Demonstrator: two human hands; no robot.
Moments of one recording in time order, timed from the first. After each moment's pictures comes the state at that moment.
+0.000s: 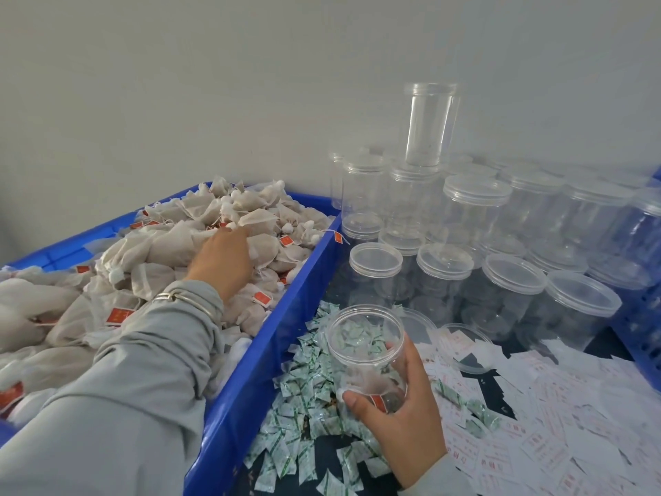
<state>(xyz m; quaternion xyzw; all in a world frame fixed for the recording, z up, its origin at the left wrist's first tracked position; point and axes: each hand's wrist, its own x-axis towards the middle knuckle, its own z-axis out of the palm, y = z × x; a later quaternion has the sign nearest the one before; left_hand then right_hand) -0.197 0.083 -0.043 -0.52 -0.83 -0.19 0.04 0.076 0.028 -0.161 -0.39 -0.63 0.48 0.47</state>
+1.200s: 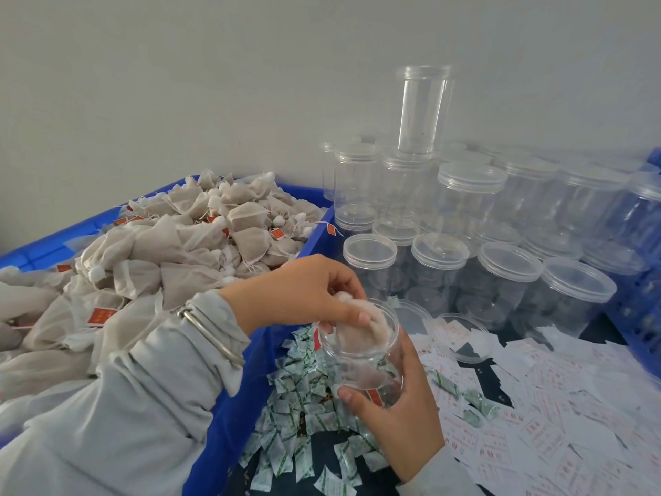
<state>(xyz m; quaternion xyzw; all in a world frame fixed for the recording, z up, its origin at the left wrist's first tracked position) -0.098 0.056 -0.024 -0.71 -0.56 -0.24 -0.36 0.074 0.032 -0.169 -0.38 -0.62 0.50 0.47</state>
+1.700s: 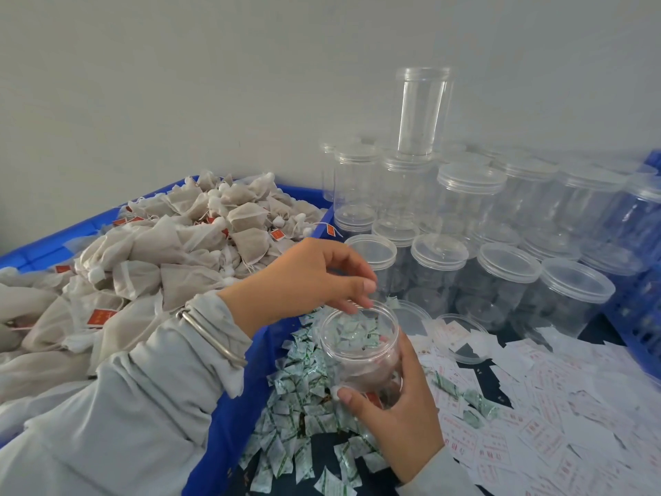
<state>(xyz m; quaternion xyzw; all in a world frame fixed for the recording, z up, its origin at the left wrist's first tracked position) -0.090 0.053 -0.017 -0.65 -0.51 -0.39 -0.41 0.072 0.029 -0.164 -0.38 -0.62 0.50 0.47</state>
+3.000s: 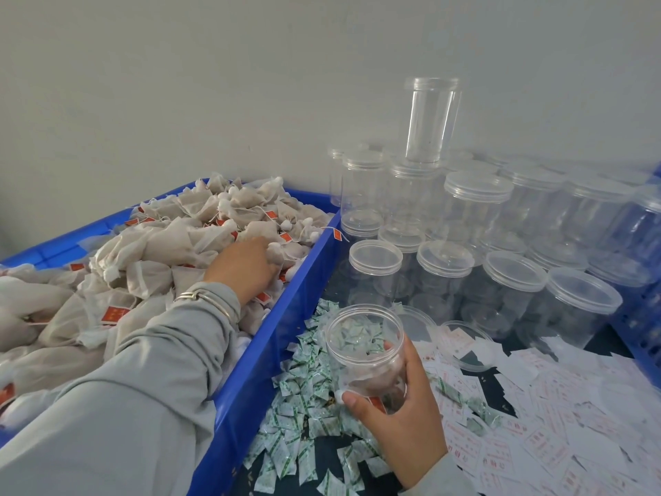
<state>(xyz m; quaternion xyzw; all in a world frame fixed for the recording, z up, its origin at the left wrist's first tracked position) -0.183 0.099 -0.062 -0.55 -0.81 -0.20 0.03 0.074 0.027 -0.160 -0.39 -0.63 0.51 0.45</state>
